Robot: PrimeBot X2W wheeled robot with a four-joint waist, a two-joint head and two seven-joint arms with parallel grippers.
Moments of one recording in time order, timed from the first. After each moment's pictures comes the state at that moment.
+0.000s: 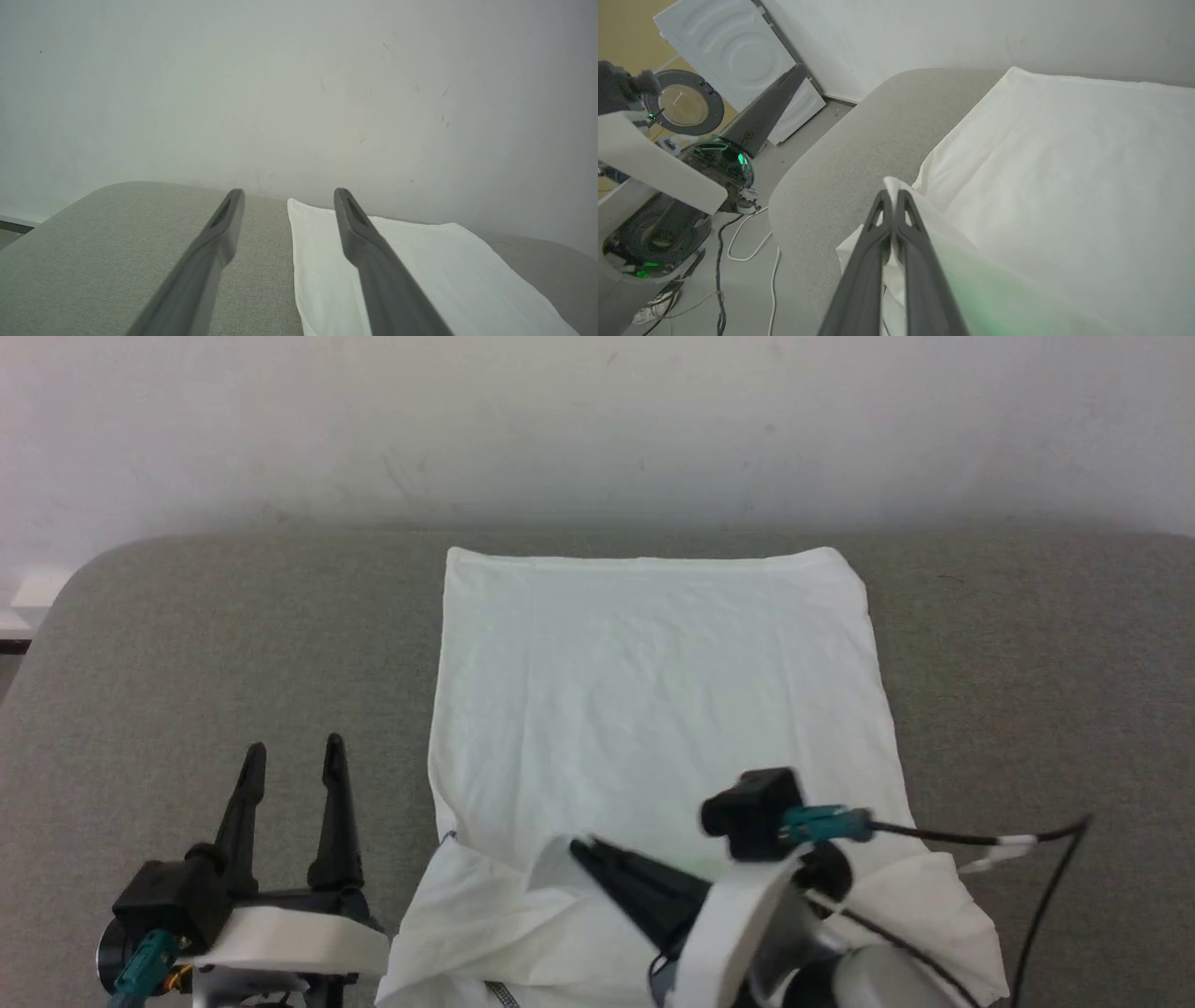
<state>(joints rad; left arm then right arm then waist) 0.07 0.15 -0.03 -0.13 -0.31 0.06 -0.18 -0.13 -0.06 0.49 -0.08 0.57 0.13 0.38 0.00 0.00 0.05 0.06</state>
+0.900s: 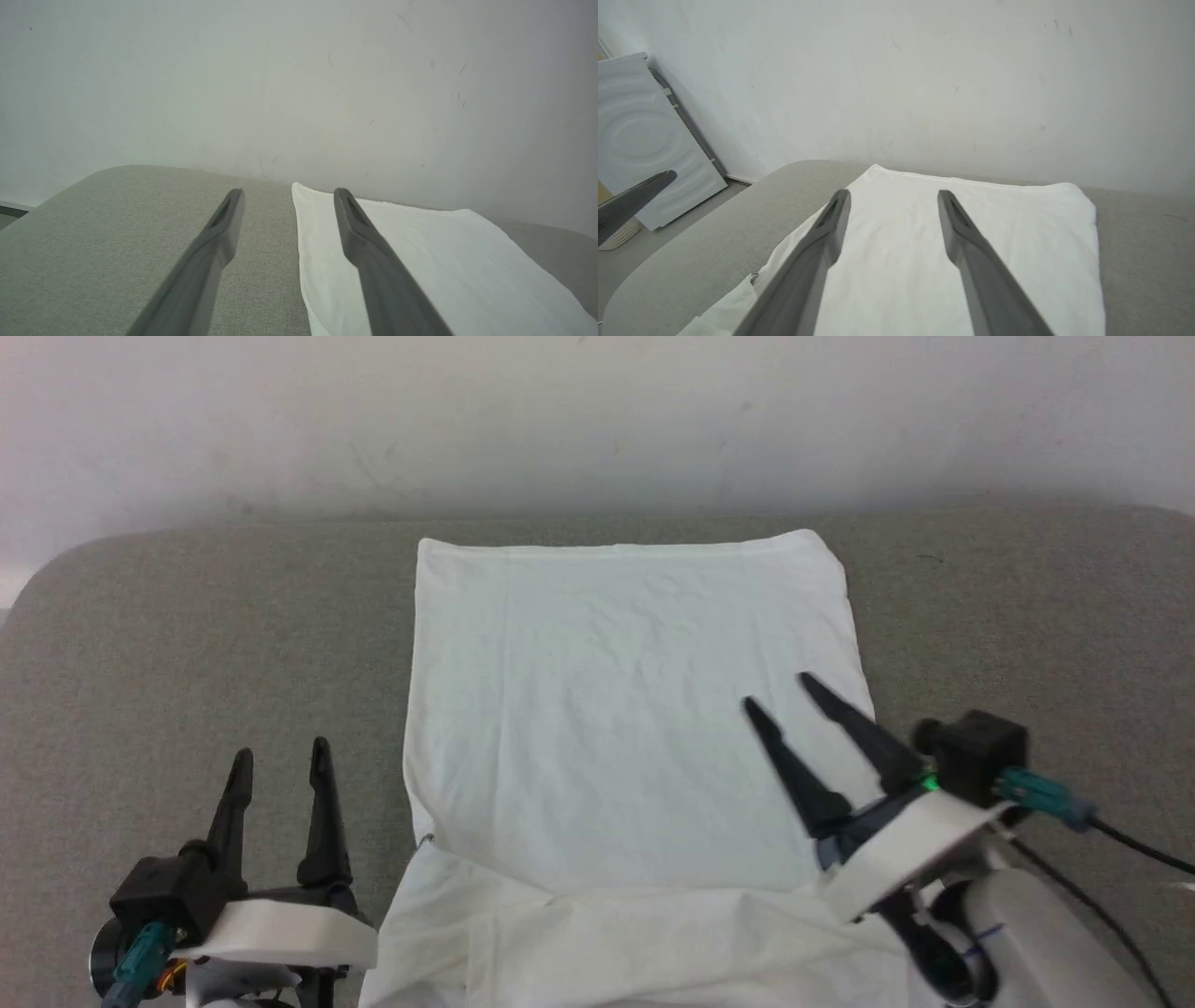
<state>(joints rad) 0.03 0.16 -0.03 -0.05 -0.32 0.08 -0.20 -0.28 -0.21 0.47 0.18 0.55 0.13 -0.13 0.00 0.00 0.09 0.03</state>
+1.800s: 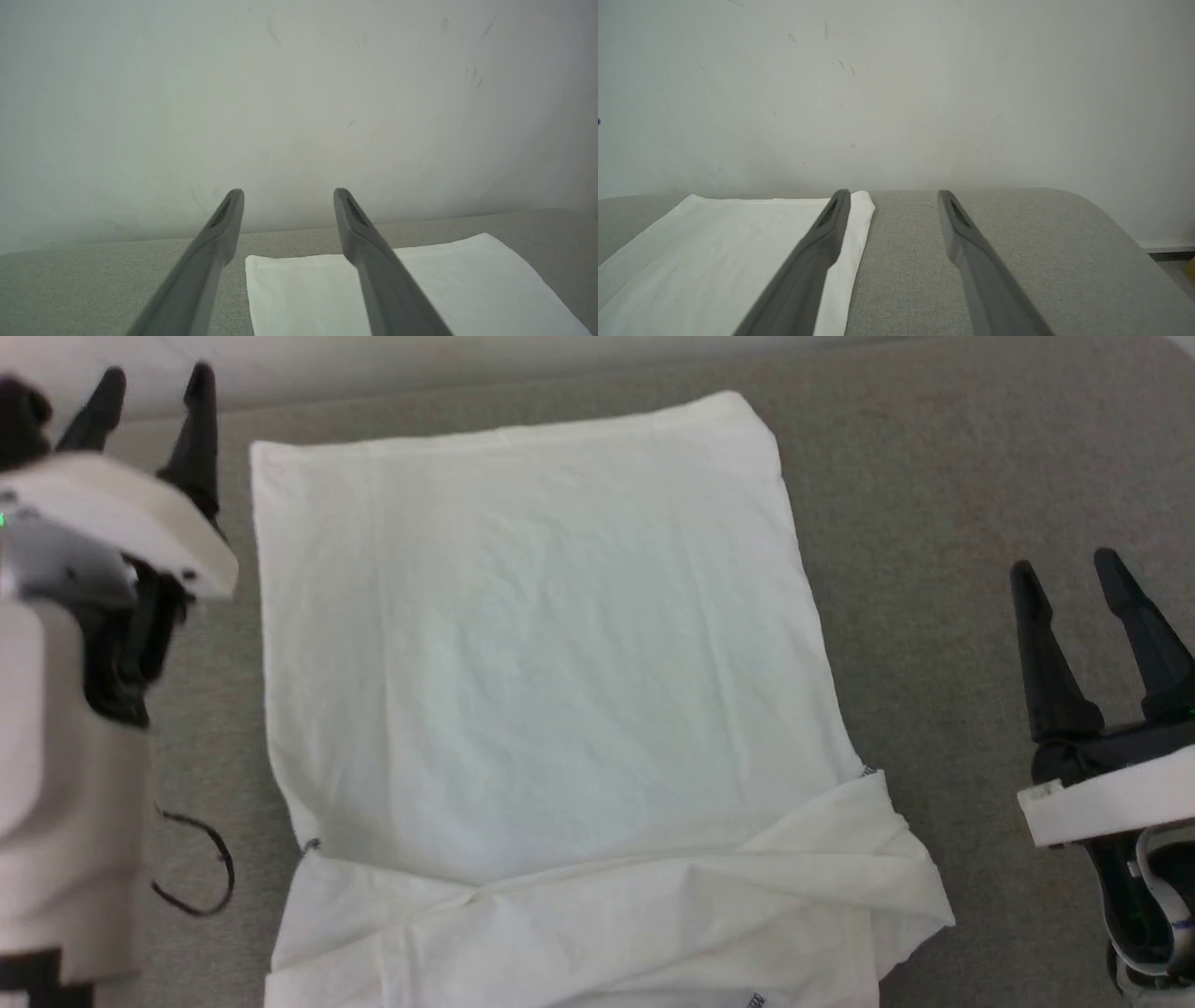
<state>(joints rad) -0.66 0.36 -0.02 0.21 -0.41 -0.01 0.18 -0.14 -0.18 -0.05 -0.25 0.32 0.13 0.06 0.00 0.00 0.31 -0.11</state>
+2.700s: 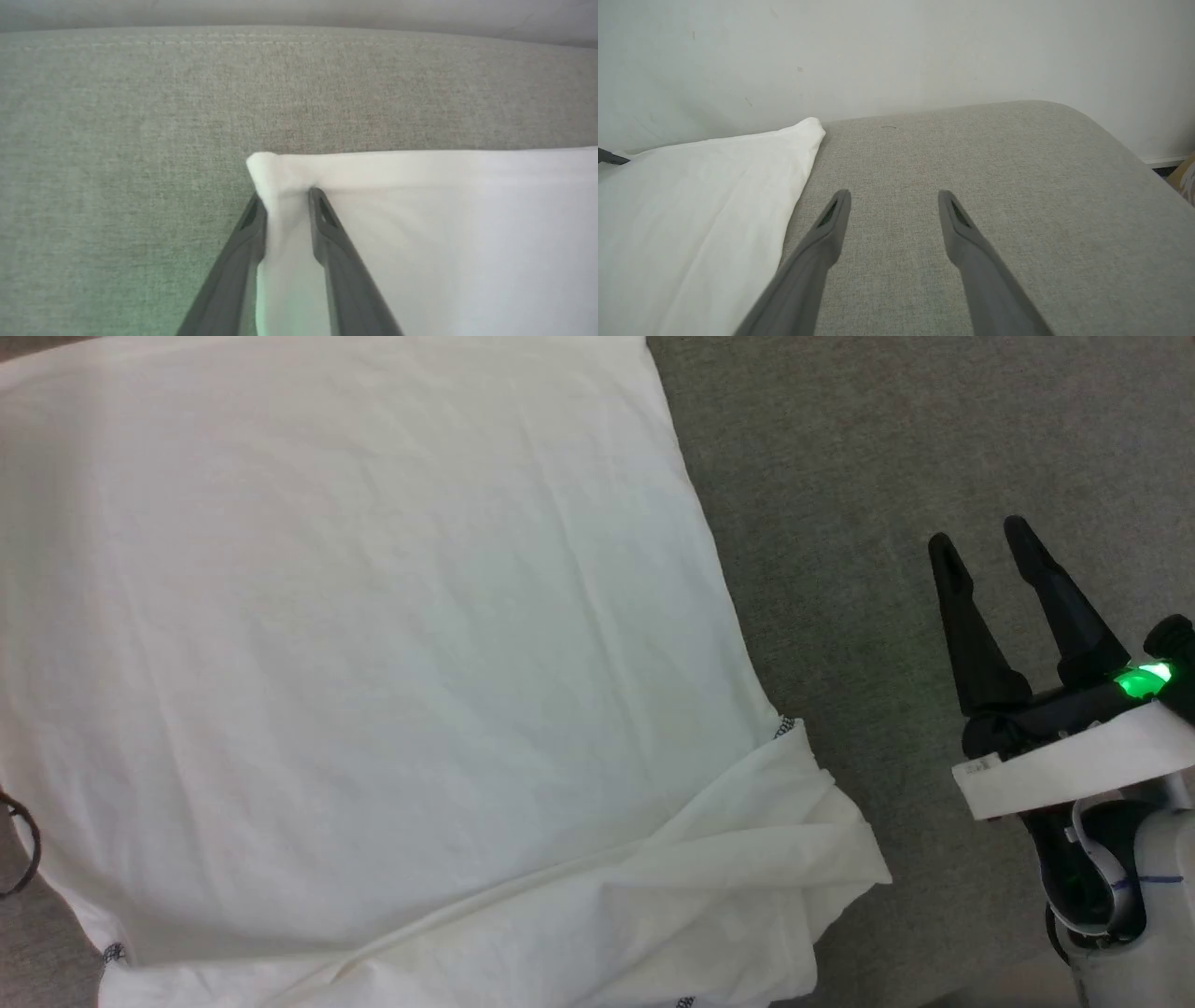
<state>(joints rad) -1.04 0.61 -0.06 0.57 -0.48 0.06 0.96 -0.25 -0.19 0.08 -0.14 0.43 0.13 -0.02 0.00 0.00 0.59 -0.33</state>
